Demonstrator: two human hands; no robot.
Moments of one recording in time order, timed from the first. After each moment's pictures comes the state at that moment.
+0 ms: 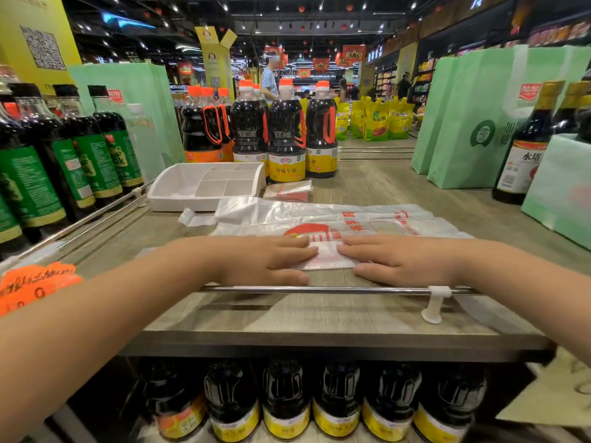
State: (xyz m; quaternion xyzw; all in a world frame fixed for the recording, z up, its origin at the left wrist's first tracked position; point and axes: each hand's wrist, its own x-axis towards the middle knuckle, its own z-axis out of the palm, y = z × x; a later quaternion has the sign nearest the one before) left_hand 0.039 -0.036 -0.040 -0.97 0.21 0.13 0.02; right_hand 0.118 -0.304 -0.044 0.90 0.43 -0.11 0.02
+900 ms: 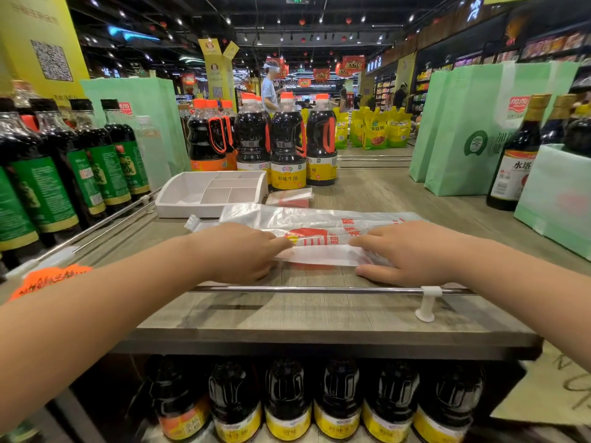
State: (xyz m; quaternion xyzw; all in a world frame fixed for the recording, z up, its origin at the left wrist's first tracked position) left_hand 0.028 -0.025 -0.027 -0.95 0.20 -0.01 0.23; right_hand 0.106 -0.308 -0.031 0.87 0.45 0.09 0.15
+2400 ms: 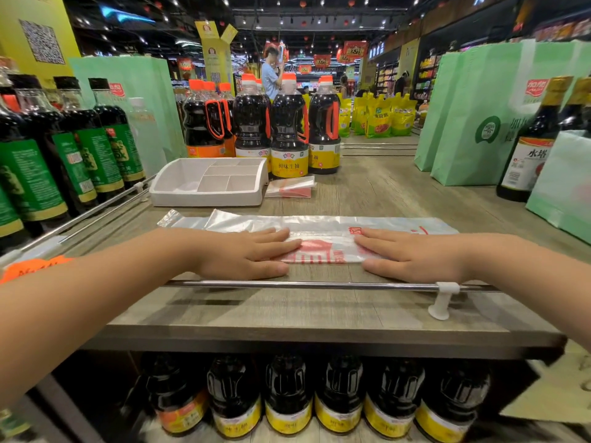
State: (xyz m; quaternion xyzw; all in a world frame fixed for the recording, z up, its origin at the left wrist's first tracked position) left_hand 0.042 -0.001 -0.044 -0.97 0.19 0.16 -0.01; right_hand 0.116 -0.306 -0.042 0.92 0.36 -0.15 0.05
